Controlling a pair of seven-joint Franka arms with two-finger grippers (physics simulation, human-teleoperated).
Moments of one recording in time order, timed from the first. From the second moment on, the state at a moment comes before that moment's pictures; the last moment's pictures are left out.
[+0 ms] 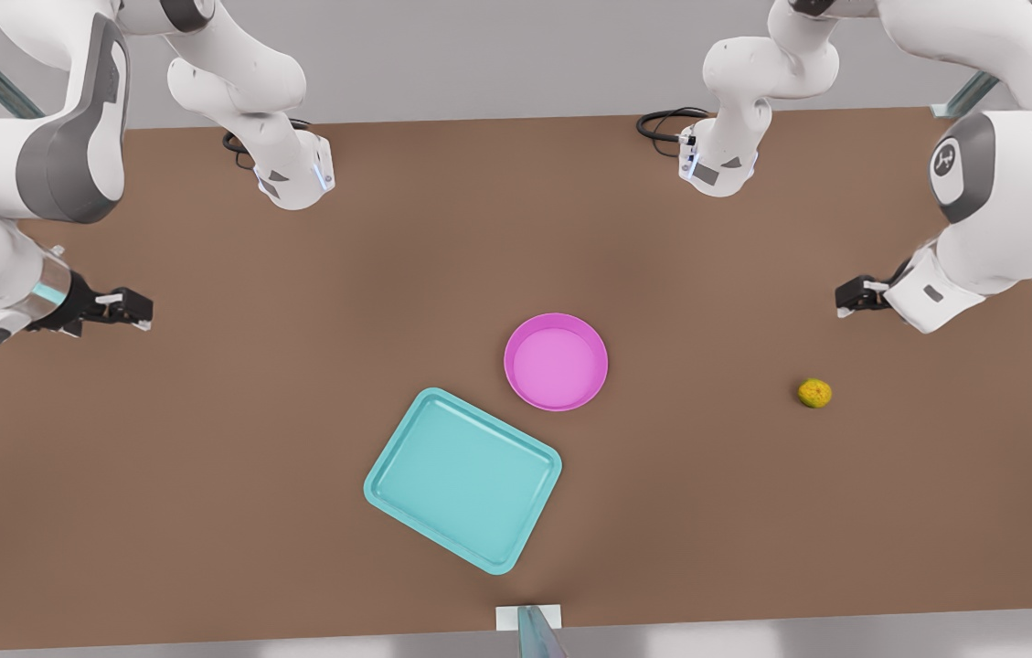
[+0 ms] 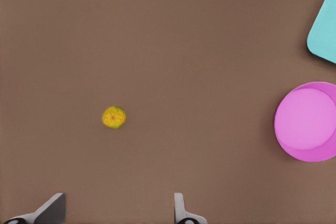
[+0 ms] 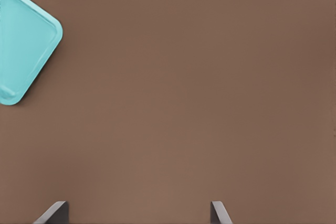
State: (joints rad) left arm -0.08 0.18 0.05 -1.40 0.01 1.48 0.11; right arm -0.01 0.17 -0.01 -1.36 -0.07 1.43 -0.12
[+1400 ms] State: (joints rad) left arm 0.10 0.68 0.05 -1.73 0.03 2.16 0.26; right arm 0.00 0.20 -0.04 -1.36 -0.05 1.49 -0.18
